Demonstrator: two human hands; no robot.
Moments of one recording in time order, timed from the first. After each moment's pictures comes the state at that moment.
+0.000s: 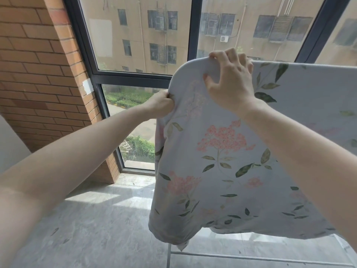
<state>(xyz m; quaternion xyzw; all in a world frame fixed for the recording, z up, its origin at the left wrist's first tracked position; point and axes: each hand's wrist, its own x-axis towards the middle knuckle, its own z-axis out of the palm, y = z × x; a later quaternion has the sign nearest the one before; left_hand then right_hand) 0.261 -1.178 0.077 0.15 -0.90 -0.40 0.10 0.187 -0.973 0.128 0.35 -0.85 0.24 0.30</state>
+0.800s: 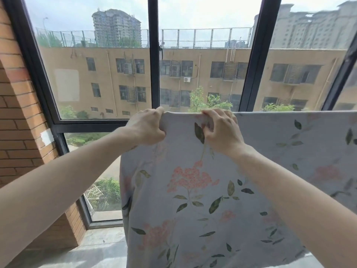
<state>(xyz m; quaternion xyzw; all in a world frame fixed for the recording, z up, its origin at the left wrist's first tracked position) 0.233 -1.117 0.166 0.00 -0.98 -0.07 0.21 0.144 -0.882 0.133 0.29 -0.88 0.25 0.29</state>
